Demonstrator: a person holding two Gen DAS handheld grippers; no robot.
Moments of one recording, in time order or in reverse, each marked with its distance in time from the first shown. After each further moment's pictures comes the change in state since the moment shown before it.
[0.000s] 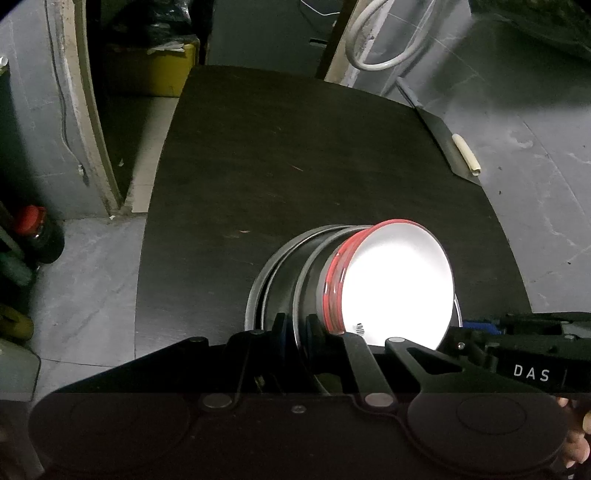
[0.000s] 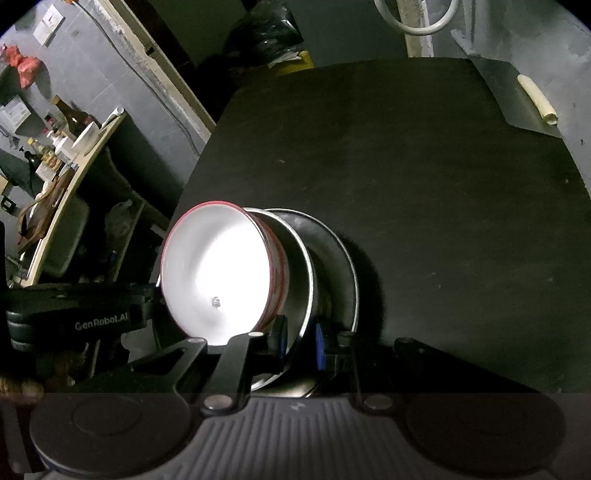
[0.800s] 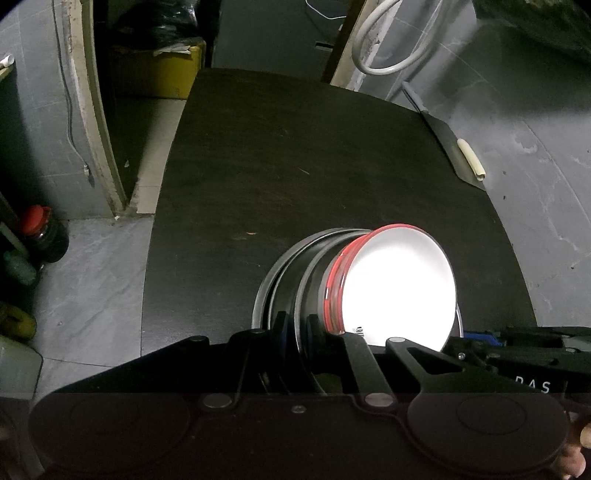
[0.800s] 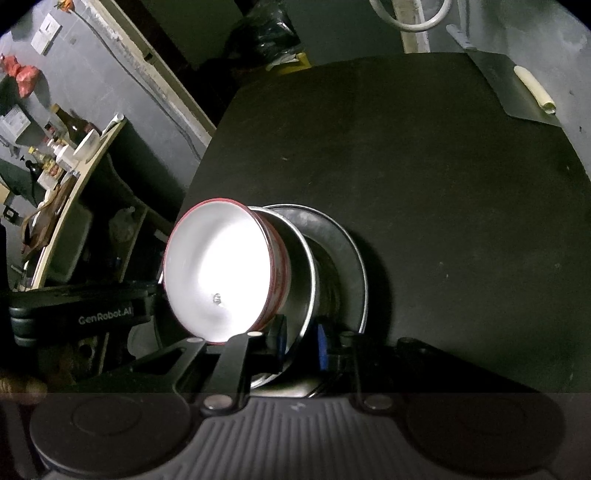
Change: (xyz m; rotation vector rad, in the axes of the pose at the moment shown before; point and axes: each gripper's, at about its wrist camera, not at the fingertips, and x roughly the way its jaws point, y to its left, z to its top) left arm -0.001 -0.002 -0.004 -0.021 -0.016 0.018; right arm 0.001 0.000 -0.004 0.034 -0.016 0.011
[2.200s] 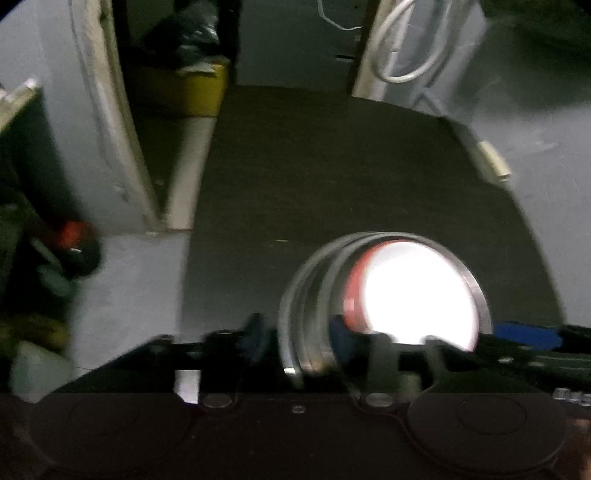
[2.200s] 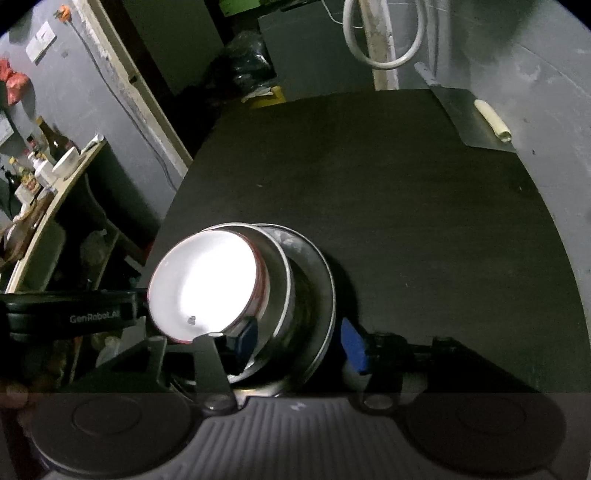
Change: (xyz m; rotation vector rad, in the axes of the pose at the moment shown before) left arm -0.010 -0.010 -0.006 0.028 -0.051 0.162; right arm -0.026 0.008 -0.024 -0.002 -0.129 -0.119
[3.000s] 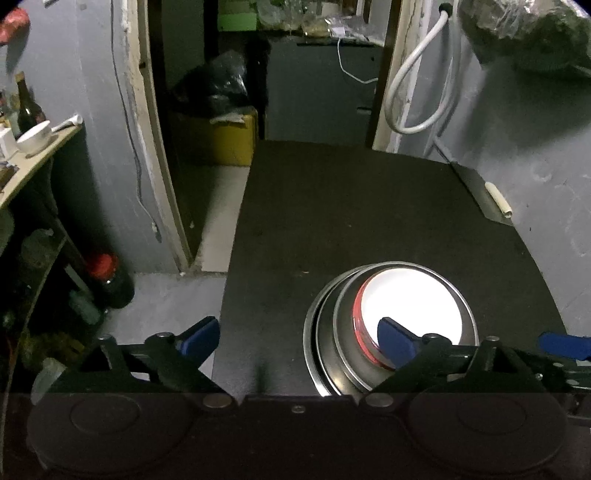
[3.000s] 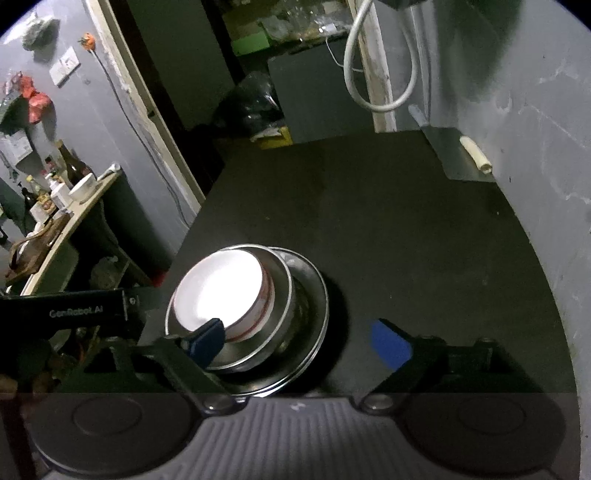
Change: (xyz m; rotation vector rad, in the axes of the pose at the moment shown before) left arm -0.058 -0.006 -0.020 -0.024 -0.183 0.076; right arm -0.044 -0.003 -0.021 -0.038 -0.158 0.024
